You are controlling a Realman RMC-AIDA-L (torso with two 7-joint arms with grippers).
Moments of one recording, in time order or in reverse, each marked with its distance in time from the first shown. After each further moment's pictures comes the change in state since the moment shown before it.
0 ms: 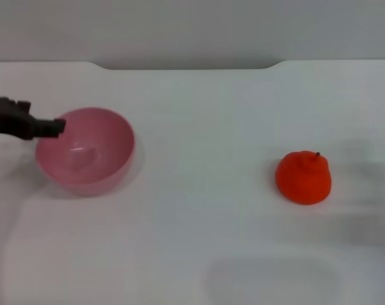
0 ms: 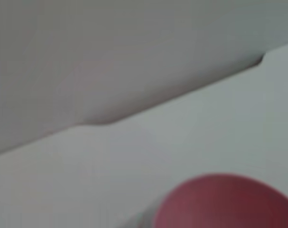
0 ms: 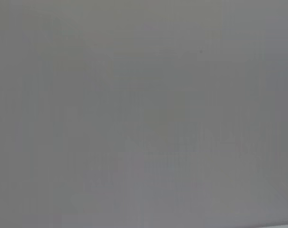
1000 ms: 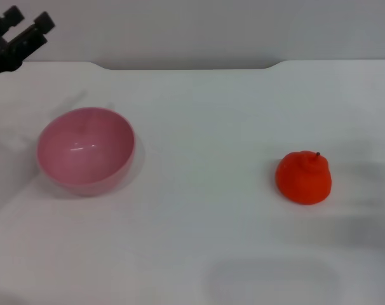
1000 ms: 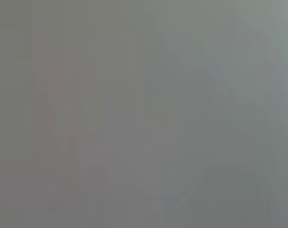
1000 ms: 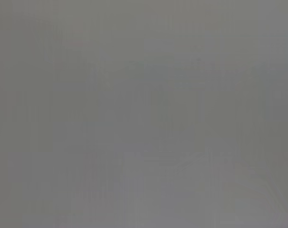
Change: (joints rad) left arm -0.222 0.009 -0.748 -0.967 -0.804 0.177 1.095; right arm -0.007 0.000 -0.001 -0.003 0.000 -0.025 0.000
